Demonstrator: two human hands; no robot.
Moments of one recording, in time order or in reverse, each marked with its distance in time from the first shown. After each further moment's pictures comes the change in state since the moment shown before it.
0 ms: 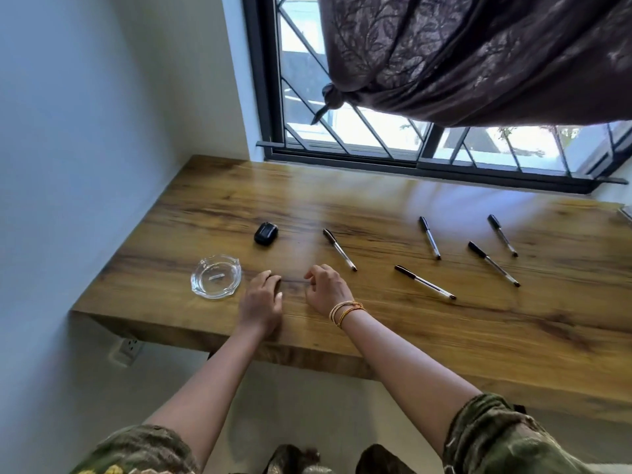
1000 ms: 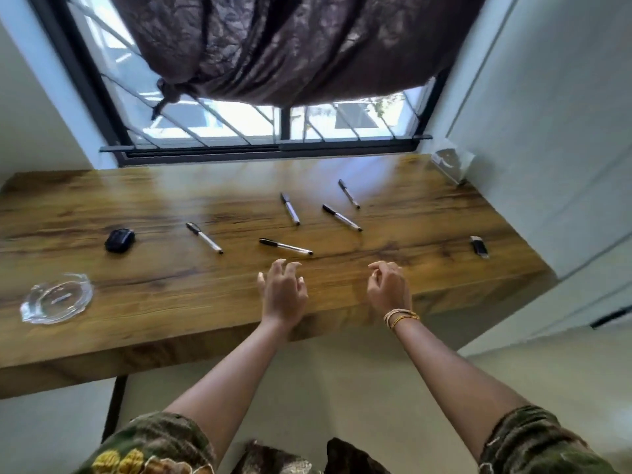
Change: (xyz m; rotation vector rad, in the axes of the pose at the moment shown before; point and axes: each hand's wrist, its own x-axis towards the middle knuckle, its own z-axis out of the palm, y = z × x) left_hand -0.094 0.264 0.080 -0.200 -0.034 0.271; right_hand -0.217 0.236 -0.160 -0.105 0.617 0.490
